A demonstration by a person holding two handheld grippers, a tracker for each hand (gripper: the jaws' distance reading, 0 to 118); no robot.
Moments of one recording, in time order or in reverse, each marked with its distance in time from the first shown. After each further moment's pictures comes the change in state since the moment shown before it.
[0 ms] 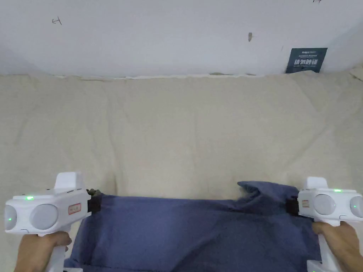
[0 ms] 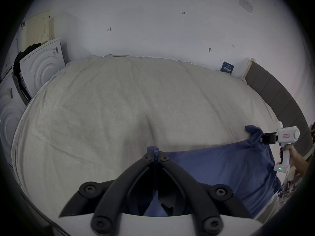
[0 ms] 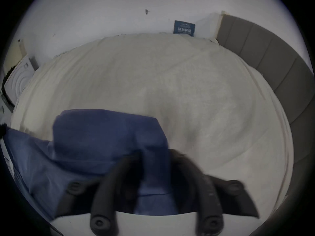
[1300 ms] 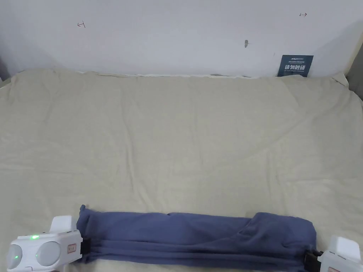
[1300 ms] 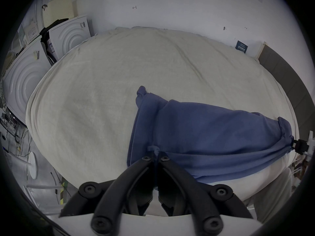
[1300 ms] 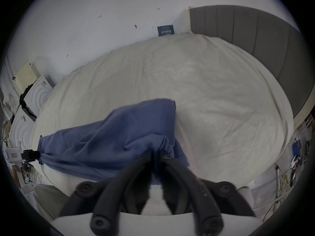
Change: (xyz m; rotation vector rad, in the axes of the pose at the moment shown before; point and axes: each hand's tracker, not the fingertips) left arm -0.012 -0.201 0.103 -0.165 0.158 0.078; right arm 0.085 -0.240 0.159 0.061 0.140 -0.203
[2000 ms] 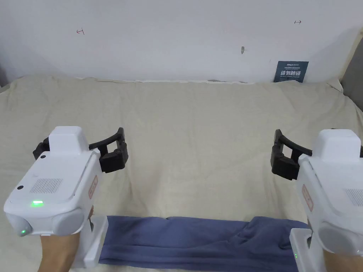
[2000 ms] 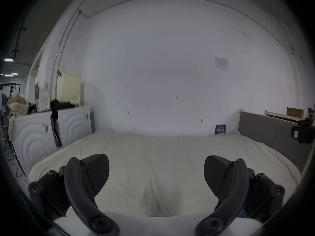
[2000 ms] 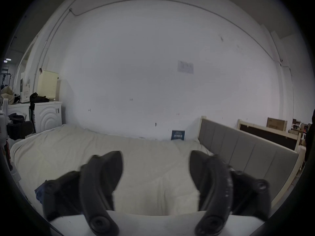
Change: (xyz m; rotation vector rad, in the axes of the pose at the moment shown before) left arm 0.098 0.081 0.174 0.965 -0.010 -0.087; right arm -0.152 0.092 0.172 0.850 -0.063 0.297
